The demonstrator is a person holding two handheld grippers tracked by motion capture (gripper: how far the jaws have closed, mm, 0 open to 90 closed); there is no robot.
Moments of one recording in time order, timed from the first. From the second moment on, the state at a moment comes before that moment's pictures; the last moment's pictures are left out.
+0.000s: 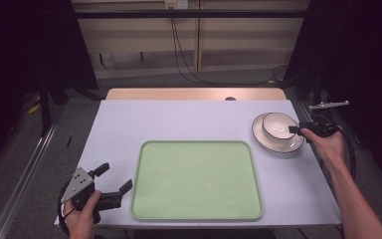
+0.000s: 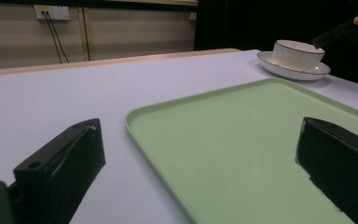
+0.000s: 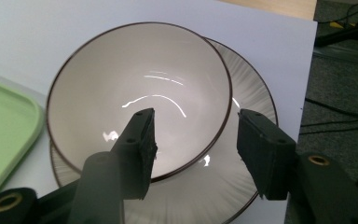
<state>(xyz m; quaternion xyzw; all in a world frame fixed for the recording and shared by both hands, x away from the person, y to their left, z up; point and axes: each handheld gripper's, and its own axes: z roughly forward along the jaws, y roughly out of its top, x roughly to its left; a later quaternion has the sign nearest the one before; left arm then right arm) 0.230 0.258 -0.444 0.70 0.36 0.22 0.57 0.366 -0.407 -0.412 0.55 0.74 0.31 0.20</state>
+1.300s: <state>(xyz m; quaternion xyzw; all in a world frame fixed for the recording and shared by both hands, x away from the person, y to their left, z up) 0.230 0.258 -0.444 0.71 0.36 0.22 0.56 0.393 -0.400 -0.440 0.60 0.73 0.27 0.17</state>
